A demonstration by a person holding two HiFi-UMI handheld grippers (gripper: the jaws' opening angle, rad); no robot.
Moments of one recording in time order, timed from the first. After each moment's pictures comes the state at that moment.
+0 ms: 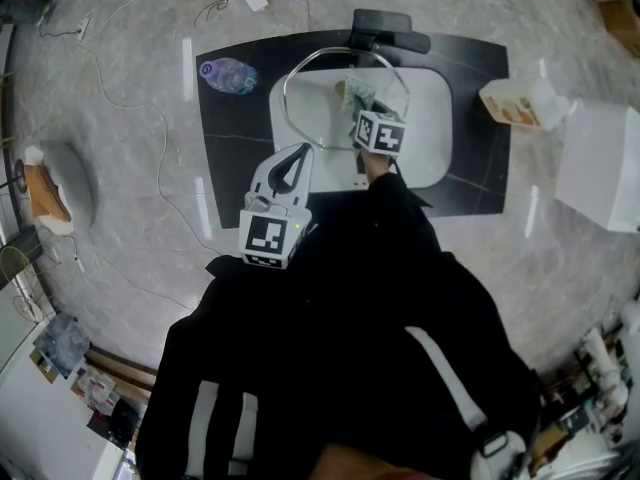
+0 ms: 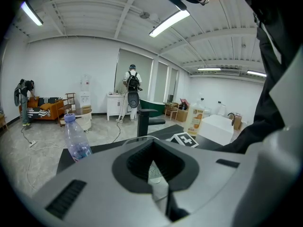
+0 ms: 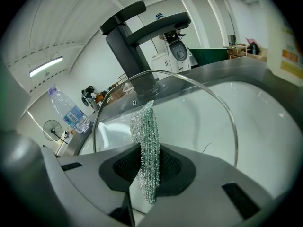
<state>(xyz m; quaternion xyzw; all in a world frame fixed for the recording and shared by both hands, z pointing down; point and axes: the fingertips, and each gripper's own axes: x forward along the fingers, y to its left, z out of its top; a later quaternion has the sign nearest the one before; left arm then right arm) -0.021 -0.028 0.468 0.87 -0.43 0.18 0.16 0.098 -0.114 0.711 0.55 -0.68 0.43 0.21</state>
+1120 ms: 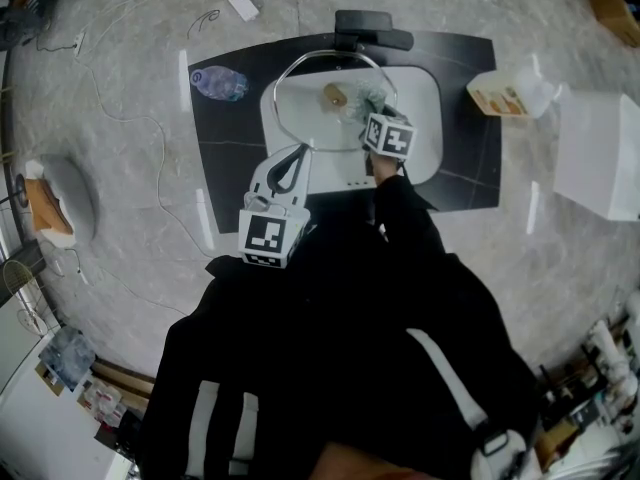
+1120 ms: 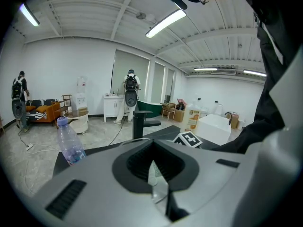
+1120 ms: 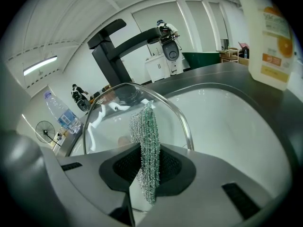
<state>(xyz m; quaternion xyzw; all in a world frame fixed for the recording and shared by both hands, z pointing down) -0.004 -0.025 0.466 0.88 -0.41 0.19 0.14 0.153 -0.102 0.708 0.58 -0.66 0.43 0.22</state>
